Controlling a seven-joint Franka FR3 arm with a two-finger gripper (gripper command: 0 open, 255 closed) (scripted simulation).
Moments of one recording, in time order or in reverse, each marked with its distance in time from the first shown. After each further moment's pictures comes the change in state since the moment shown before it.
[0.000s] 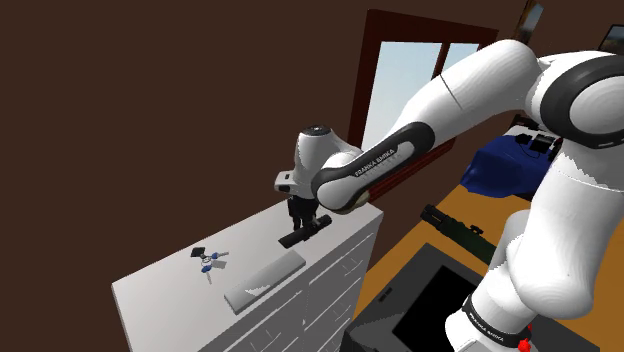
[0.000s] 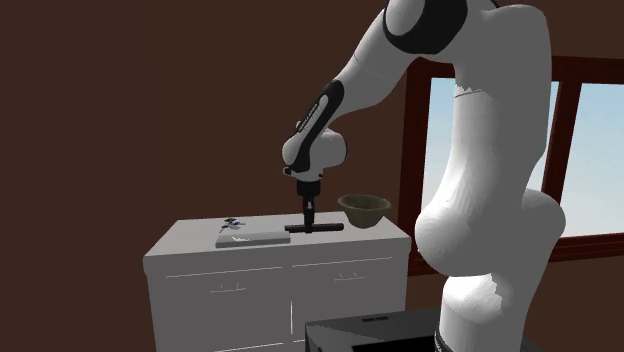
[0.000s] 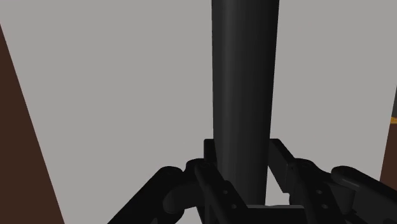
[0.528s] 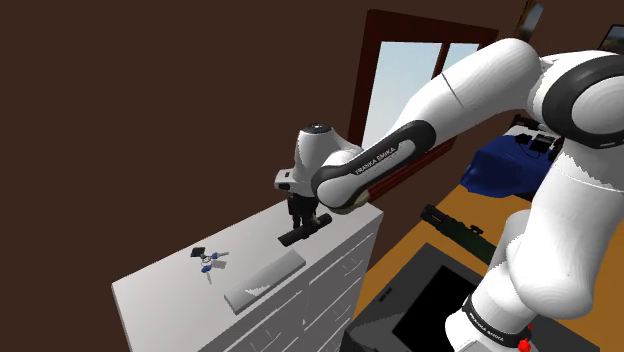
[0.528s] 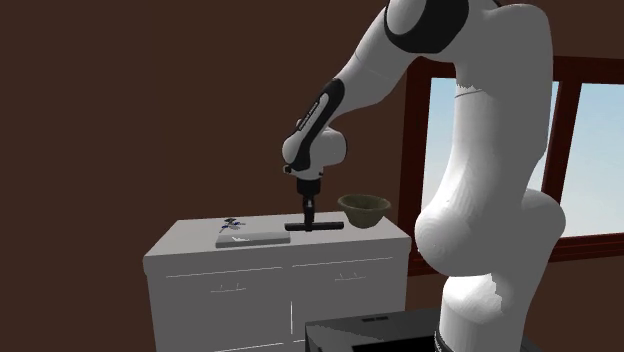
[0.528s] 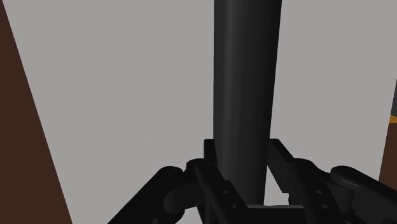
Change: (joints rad) arm -0.001 -0.007 -0.001 0.005 0.002 -0.005 -0.002
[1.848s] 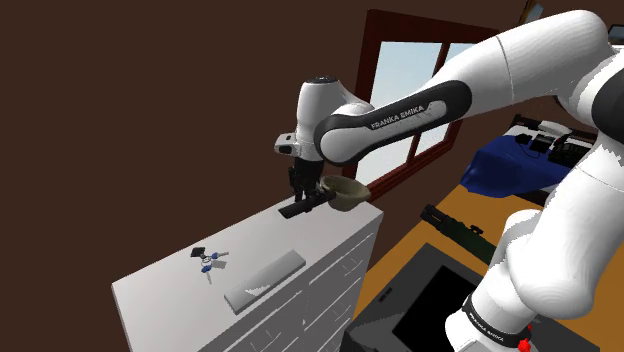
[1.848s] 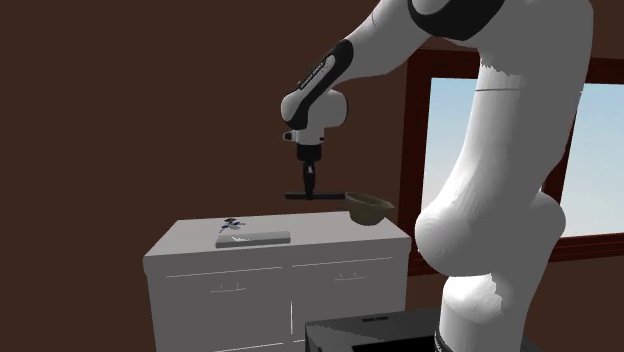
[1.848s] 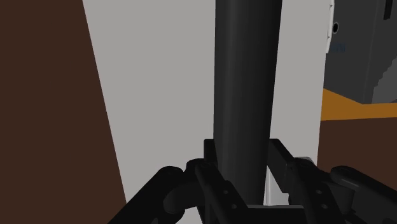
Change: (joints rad) arm -0.001 -0.152 -0.001 0.114 0.032 -0.265 -0.029
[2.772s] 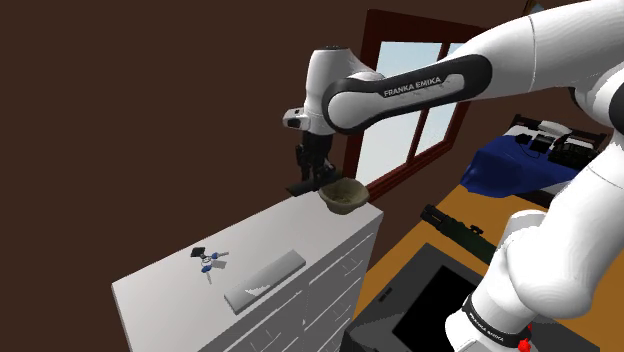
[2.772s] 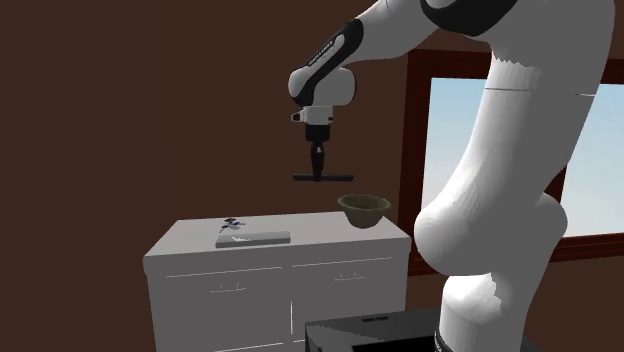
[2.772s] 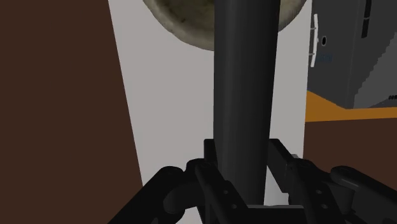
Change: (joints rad) arm -0.022 -0.066 -0.032 0.080 0.009 -0.144 -0.059
